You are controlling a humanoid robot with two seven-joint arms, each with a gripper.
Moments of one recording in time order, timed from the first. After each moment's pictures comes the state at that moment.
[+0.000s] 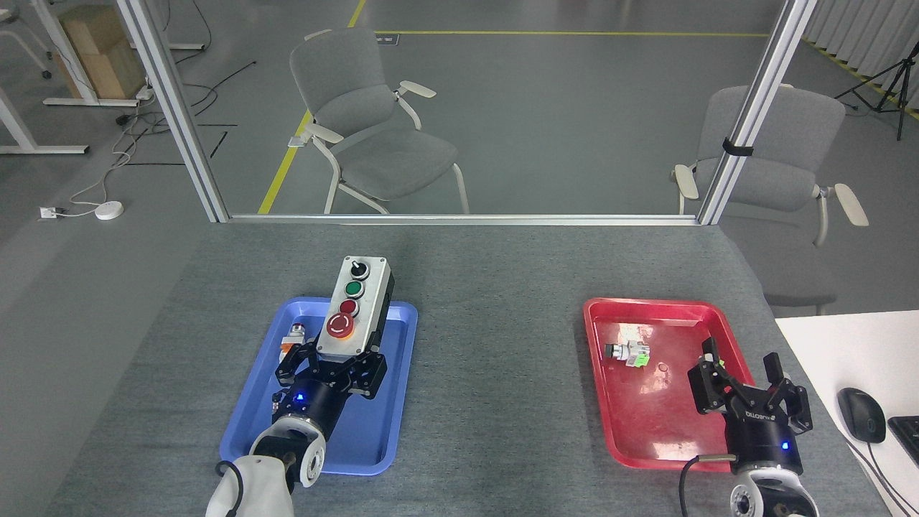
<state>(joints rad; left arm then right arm) -0.34 0.07 -0.20 -1.13 -1.30 -0.09 0.11 -0.16 -0.09 -0.25 -1.24 1.23 -0.21 -0.25</state>
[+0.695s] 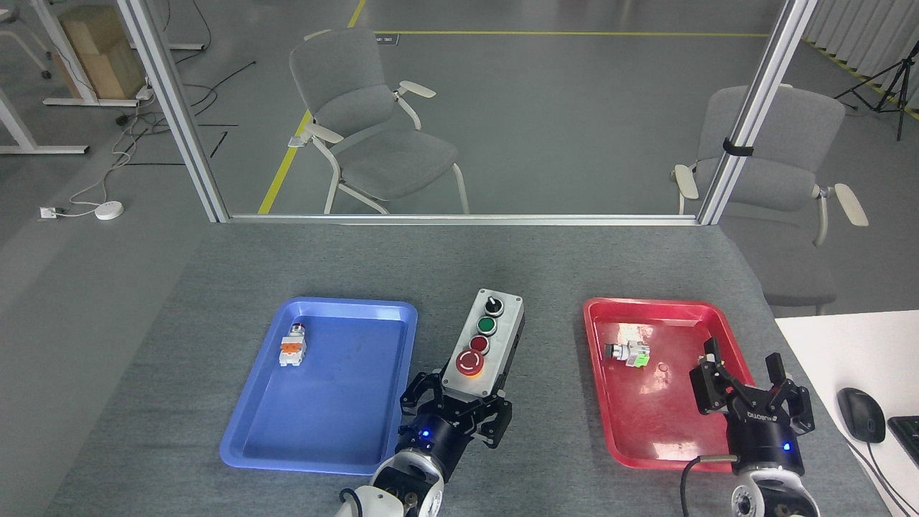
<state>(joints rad) -0.33 -0.13 -0.48 -1.09 -1.36 0.04 0.09 -0.16 -0.09 -0.25 -1.24 1.23 -0.21 -0.25</state>
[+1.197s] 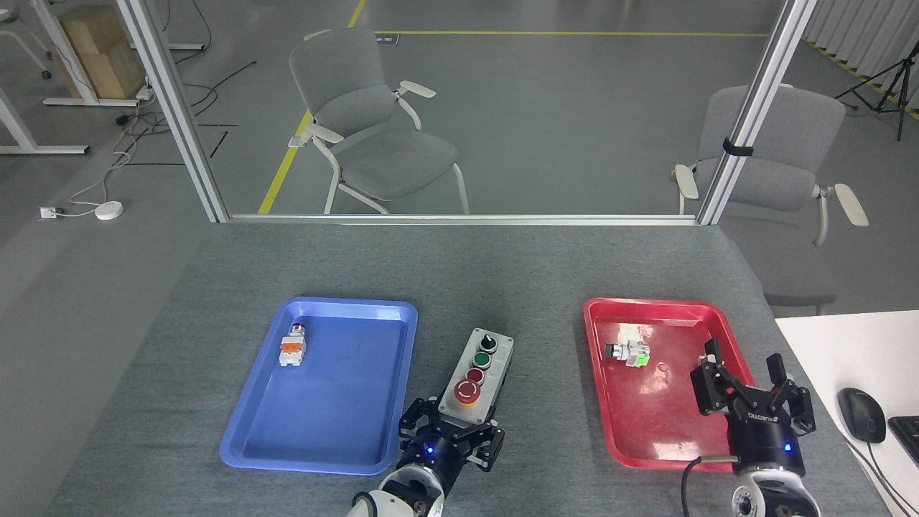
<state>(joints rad) -0.40 -0.14 -0.55 -0.85 -1.35 0.10 0.09 -0.16 -0.10 -0.26 -1.24 1.23 -0.21 -0.25</state>
